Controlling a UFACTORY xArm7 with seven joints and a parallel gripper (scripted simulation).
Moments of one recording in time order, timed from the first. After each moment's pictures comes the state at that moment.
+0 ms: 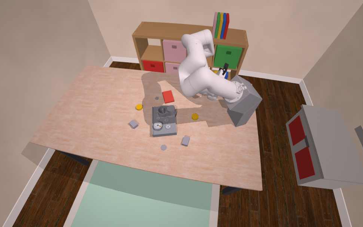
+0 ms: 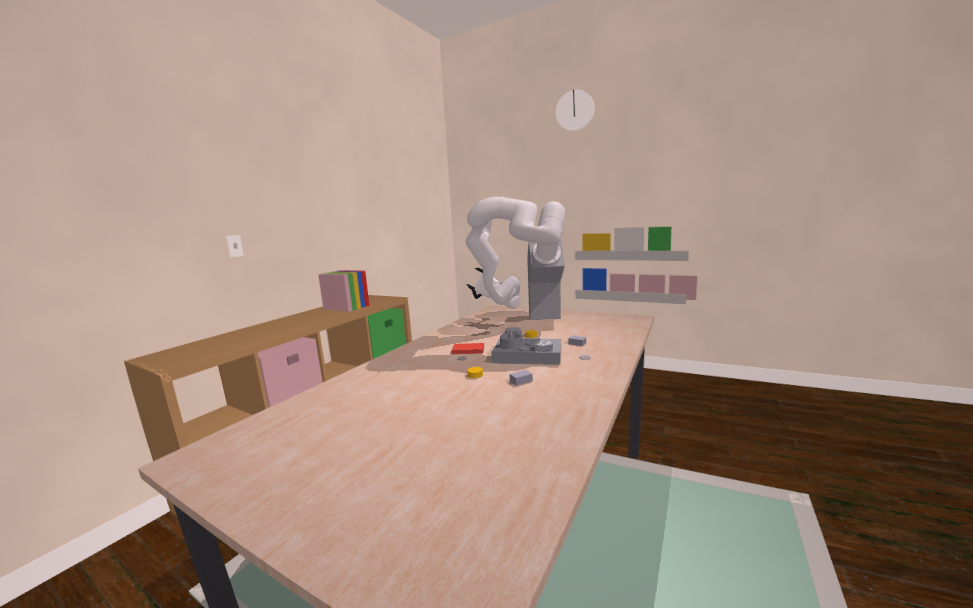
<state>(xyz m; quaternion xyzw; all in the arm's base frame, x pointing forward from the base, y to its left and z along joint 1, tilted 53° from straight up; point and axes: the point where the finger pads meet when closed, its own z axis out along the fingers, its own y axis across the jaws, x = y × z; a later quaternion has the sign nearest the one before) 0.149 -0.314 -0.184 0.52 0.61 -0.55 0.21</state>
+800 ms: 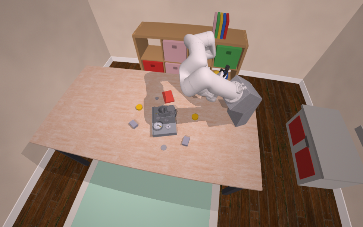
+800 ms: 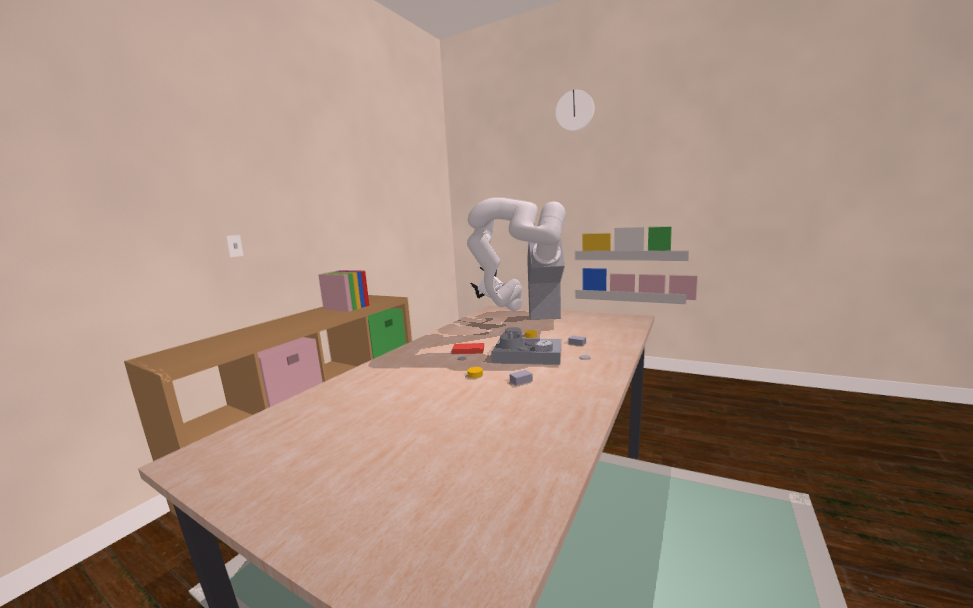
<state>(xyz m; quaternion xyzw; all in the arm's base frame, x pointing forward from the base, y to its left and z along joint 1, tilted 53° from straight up) 0.138 -0.295 -0.180 0.55 0.59 -0.56 0.19</state>
